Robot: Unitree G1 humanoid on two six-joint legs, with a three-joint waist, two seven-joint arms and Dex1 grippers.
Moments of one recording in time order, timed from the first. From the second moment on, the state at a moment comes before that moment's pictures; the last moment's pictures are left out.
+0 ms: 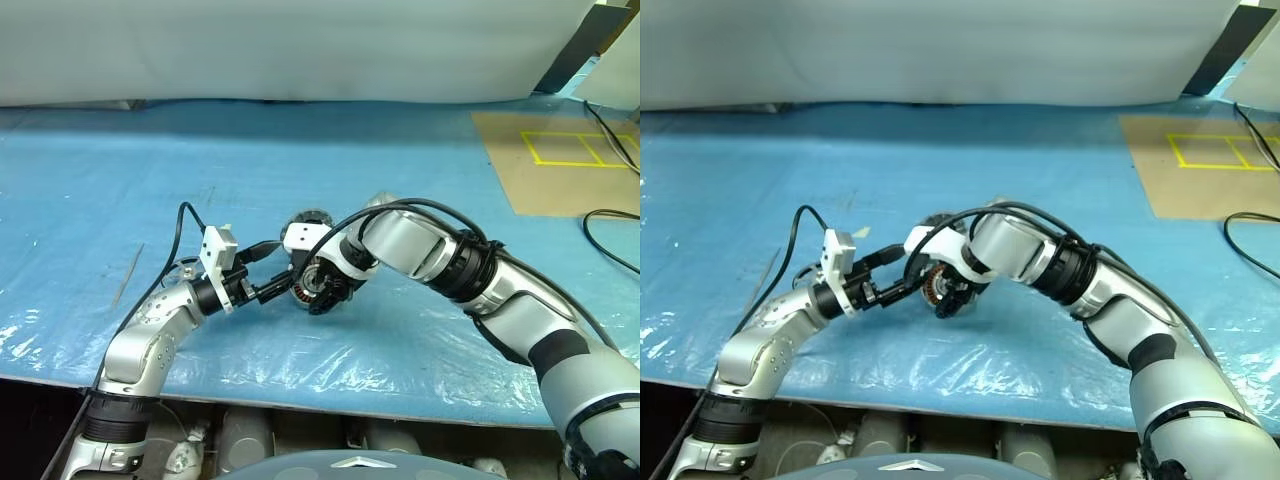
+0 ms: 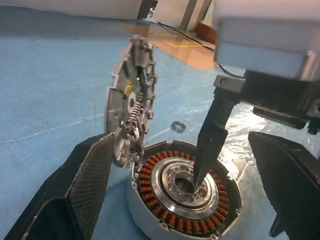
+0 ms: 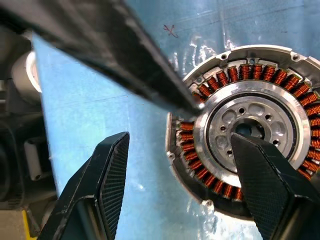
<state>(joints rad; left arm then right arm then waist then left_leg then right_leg) -0.12 0.39 0.01 -0.20 -0.57 0.40 -0.85 -1.13 -0.44 0.83 -0.13 0.17 1.48 1.17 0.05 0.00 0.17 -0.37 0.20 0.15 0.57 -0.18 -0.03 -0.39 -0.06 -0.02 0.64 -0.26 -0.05</state>
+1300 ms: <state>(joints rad) -0.18 0.52 0.02 -0.18 -0.57 0.41 -0.97 -0.29 -0.43 0.02 -0.20 0.33 0.87 0.62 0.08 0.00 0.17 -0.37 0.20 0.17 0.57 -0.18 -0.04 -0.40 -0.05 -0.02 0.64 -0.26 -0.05</state>
